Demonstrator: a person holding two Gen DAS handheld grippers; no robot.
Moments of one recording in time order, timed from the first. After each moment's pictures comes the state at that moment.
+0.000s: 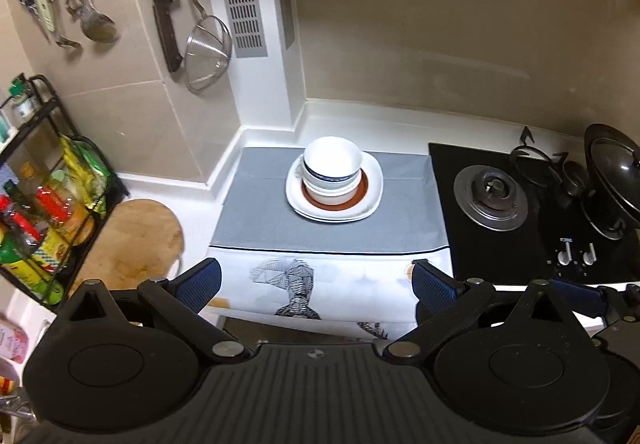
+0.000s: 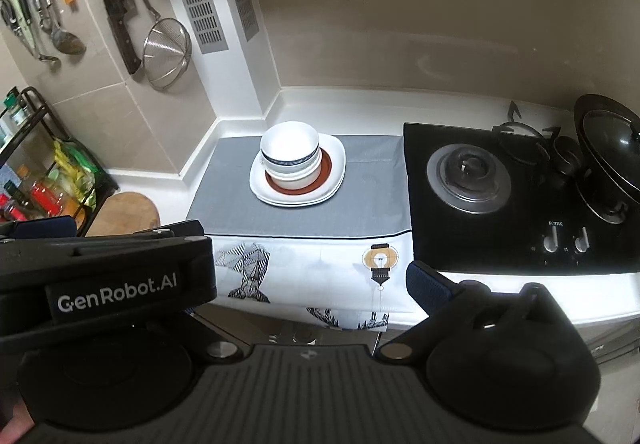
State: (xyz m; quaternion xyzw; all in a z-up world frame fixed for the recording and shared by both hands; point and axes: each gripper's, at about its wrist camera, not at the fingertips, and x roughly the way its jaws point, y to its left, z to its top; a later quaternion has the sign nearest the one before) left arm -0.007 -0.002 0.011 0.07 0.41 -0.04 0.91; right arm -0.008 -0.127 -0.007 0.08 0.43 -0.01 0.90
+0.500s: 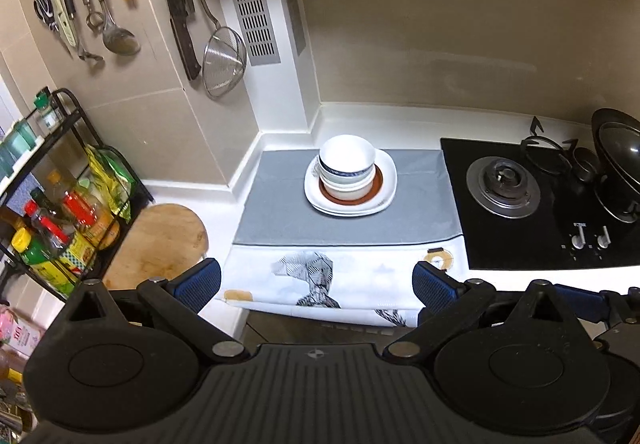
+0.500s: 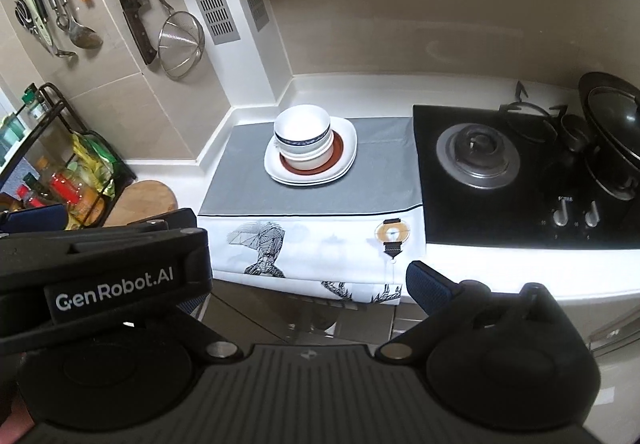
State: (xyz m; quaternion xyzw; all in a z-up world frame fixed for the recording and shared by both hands) left arm -0.044 -0.004 0.015 0.10 0.39 -0.02 0.91; right arm -0.041 -0.129 -0.013 0.11 0.44 0.01 0.89
